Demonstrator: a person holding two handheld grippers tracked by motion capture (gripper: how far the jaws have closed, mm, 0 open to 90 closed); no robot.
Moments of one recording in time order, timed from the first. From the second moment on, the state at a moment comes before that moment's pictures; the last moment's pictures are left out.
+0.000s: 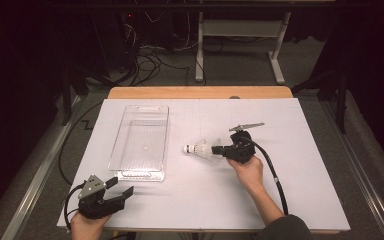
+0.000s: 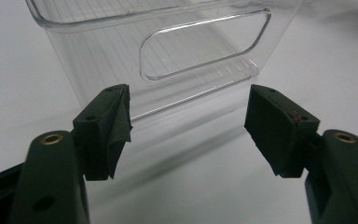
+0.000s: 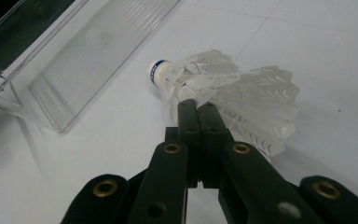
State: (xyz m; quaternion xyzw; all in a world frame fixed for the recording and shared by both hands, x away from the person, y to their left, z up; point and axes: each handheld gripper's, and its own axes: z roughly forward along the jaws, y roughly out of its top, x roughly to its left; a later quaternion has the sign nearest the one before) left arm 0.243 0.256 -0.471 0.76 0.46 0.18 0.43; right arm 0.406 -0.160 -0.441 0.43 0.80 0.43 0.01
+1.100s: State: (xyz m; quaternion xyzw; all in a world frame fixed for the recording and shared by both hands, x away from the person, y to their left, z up) left arm 0.243 0.256 -0.471 0.76 0.46 0.18 0.43; right arm 0.409 -0.157 -0.448 0.44 0.81 0.40 0.04
